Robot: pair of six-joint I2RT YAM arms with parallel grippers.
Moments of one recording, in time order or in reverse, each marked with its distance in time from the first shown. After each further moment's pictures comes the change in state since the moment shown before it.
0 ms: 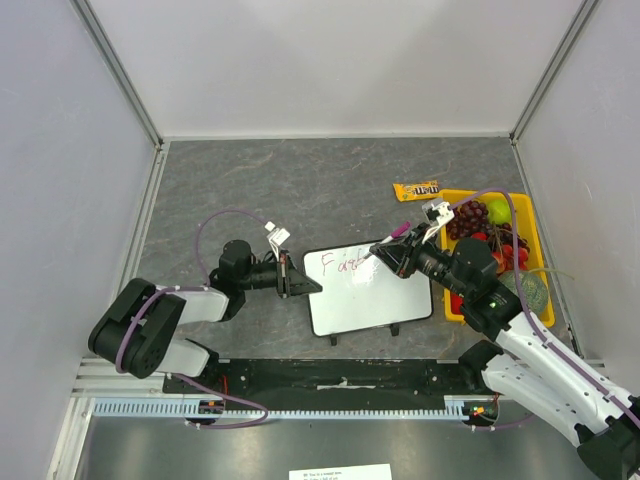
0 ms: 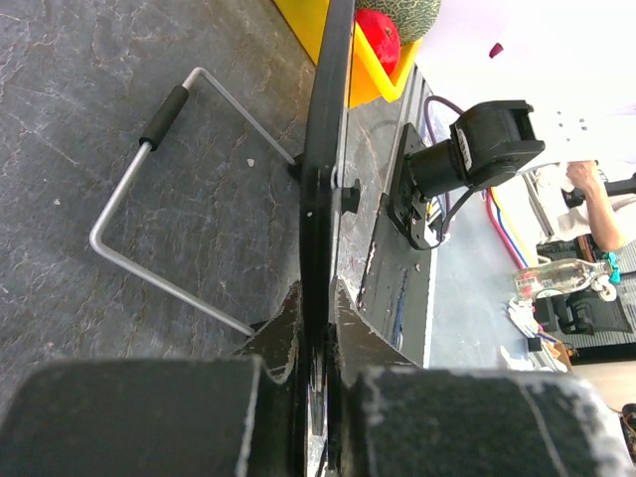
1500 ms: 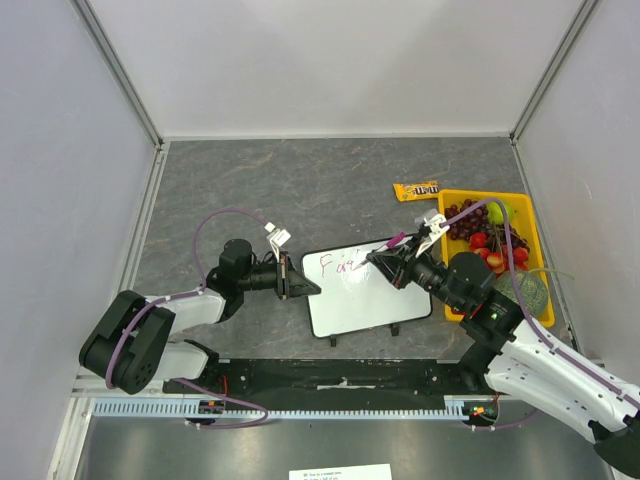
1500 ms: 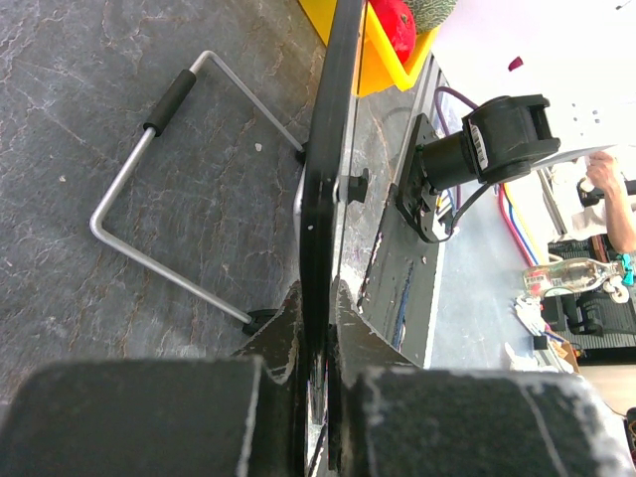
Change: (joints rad) left arm -0.011 -0.089 0.021 -0.197 -0.040 0.062; right arm 0.180 -0.050 -0.014 -0.014 0.194 -0.119
